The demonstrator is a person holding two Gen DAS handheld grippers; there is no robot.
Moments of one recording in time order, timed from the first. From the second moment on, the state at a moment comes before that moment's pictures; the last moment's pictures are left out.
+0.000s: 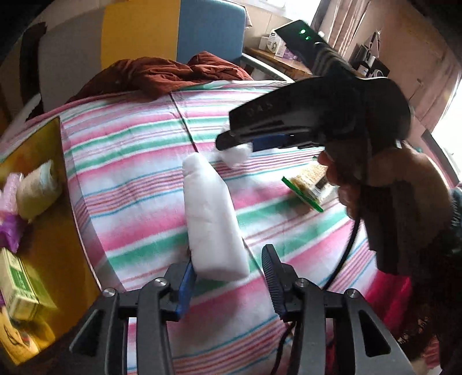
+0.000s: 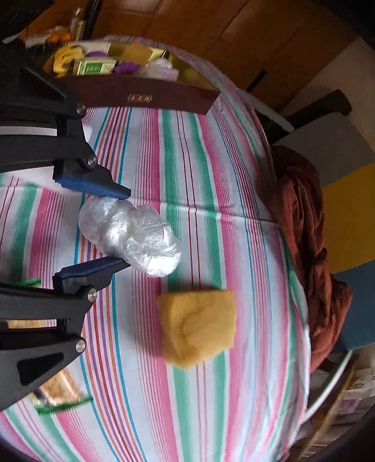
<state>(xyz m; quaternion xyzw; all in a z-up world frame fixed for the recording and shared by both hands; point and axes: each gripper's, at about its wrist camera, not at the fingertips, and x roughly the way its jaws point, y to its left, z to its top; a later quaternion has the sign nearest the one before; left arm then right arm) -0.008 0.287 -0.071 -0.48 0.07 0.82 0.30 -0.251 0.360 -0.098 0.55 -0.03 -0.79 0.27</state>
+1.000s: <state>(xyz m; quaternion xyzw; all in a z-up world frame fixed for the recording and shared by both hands) -0.027 0.282 -0.042 -0.41 0.10 0.87 0.26 -0.234 0.348 -0.080 0.51 0.02 -0.81 0.30</state>
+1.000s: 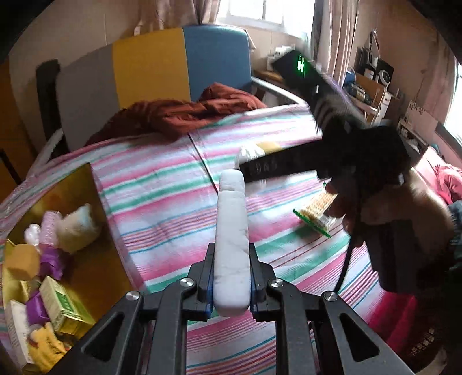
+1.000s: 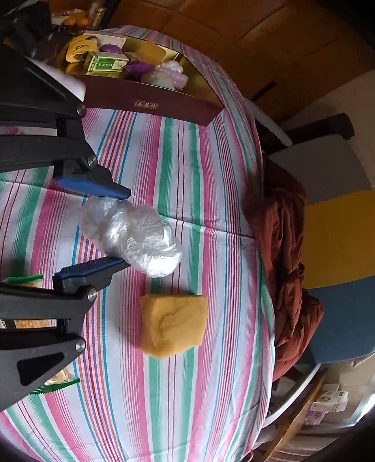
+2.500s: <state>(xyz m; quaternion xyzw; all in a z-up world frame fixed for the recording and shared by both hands) -0.022 0.040 -0.029 -0.40 -0.07 0.91 0.06 -0.103 0.257 -0.025 0.43 0.06 -0.77 0.47</state>
